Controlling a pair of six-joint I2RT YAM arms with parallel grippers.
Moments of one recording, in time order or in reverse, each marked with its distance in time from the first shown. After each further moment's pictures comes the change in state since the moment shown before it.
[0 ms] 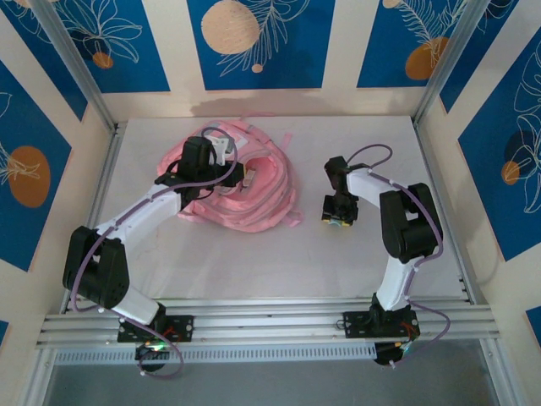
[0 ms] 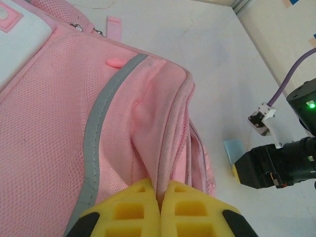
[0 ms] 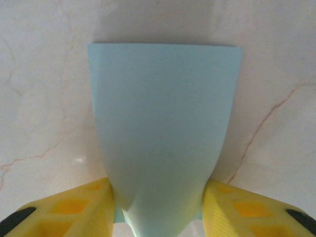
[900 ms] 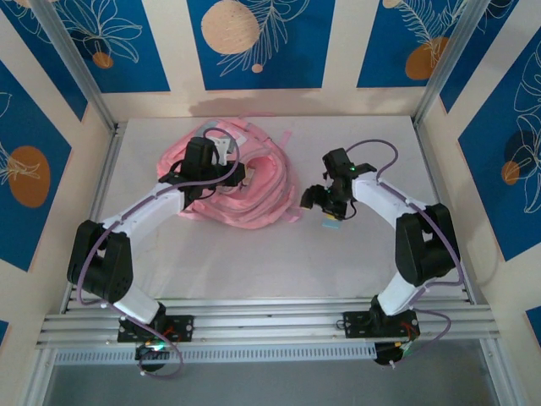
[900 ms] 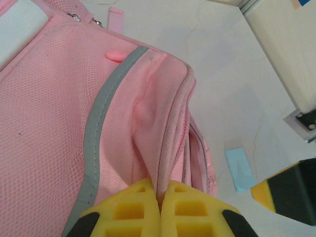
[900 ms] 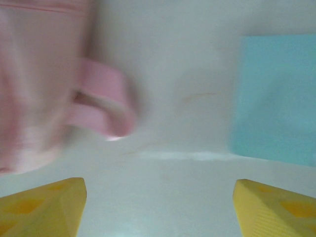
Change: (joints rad) left arm 0.000 0.042 0.000 0.032 -0.011 -0.014; right arm 0.067 -0.188 -0.026 0.047 -0.196 0.070
